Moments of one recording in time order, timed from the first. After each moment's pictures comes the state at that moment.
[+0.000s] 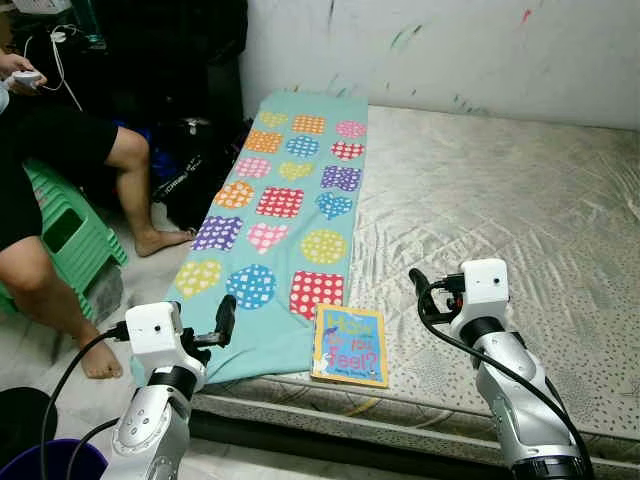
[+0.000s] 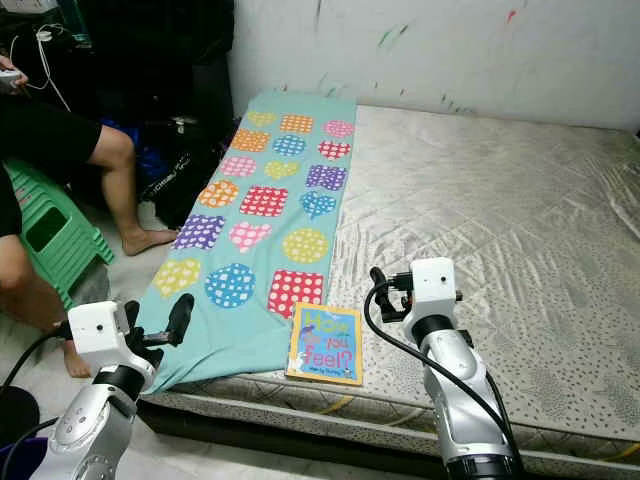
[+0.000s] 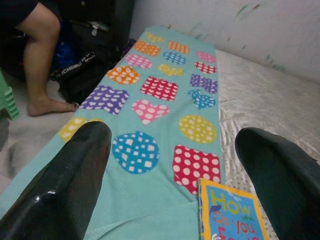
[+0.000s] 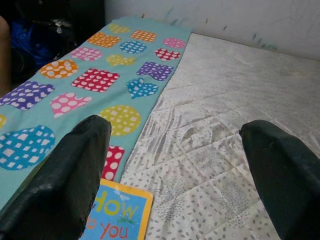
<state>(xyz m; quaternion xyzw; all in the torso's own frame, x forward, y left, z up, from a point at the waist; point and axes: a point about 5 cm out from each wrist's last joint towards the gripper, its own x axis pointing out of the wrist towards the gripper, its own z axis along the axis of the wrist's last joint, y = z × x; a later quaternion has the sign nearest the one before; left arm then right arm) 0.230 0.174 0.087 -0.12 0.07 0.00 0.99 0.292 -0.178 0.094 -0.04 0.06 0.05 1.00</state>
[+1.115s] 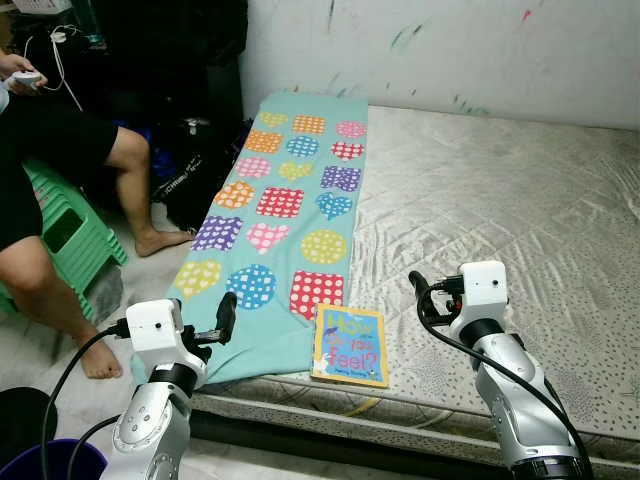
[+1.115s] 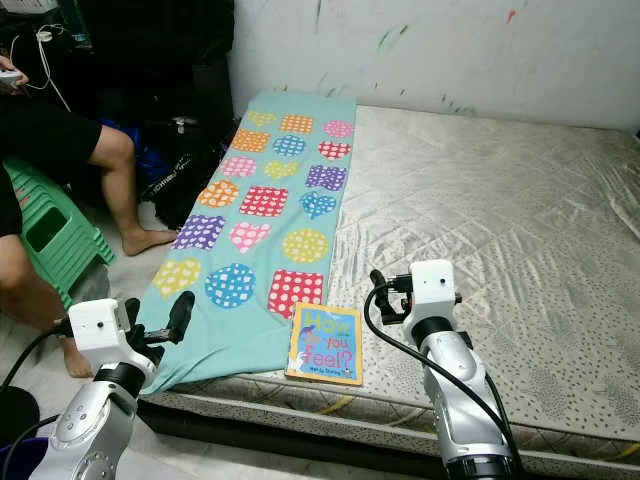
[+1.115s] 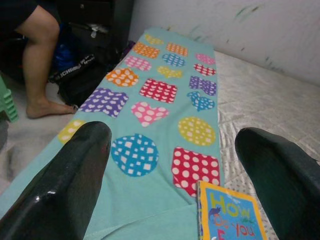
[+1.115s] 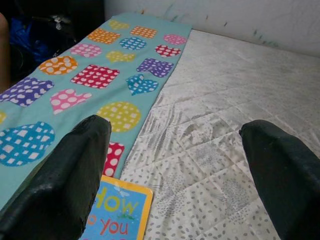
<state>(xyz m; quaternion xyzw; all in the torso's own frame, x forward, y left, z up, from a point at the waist) 0.232 0.173 0.089 -0.12 0.06 -0.01 0.99 0.291 -0.178 0.091 -0.04 0.07 0.05 1.00</state>
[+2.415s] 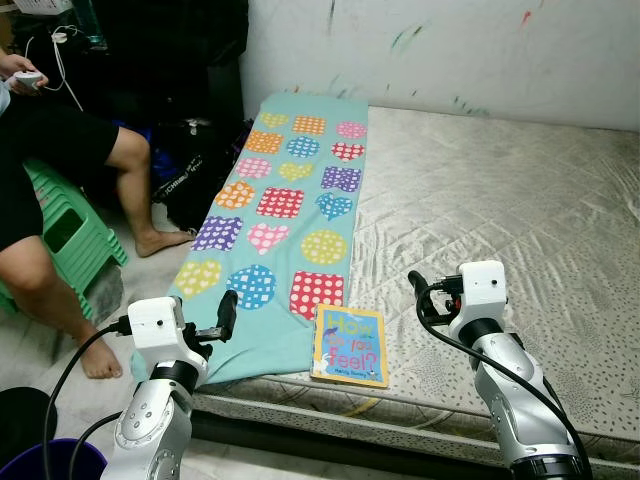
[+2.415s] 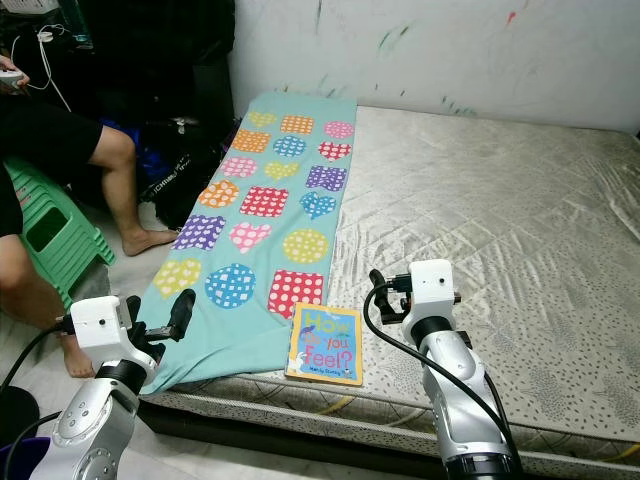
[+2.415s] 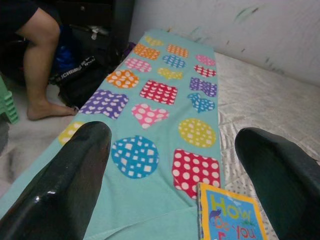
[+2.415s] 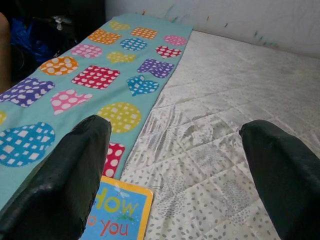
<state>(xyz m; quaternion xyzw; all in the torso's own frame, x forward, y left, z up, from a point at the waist) 0.235 0.172 0.090 -0.11 0.06 -0.01 0.99 0.293 -0.178 0.090 -0.04 0.07 0.05 1.00</state>
